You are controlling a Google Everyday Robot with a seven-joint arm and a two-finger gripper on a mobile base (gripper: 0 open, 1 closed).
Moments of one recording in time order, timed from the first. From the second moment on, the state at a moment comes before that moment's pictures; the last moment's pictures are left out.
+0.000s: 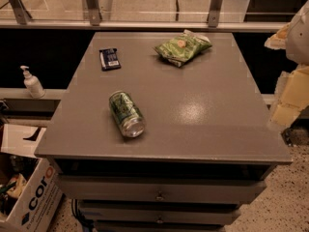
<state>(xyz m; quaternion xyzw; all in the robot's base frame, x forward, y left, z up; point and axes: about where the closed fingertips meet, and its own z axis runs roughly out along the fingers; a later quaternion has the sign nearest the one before) 0.438 -0.217 0.976 -0.60 0.78 -0.03 0.16</state>
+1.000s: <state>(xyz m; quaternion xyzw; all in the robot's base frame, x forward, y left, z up) 0.433 -0.166 0.945 -0.58 0.79 -0.04 0.17</state>
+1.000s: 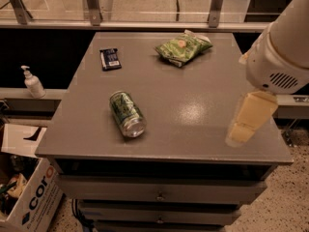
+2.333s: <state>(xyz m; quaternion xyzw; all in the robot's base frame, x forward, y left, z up) 0.467 0.020 0.889 -0.61 0.75 0.13 0.22</state>
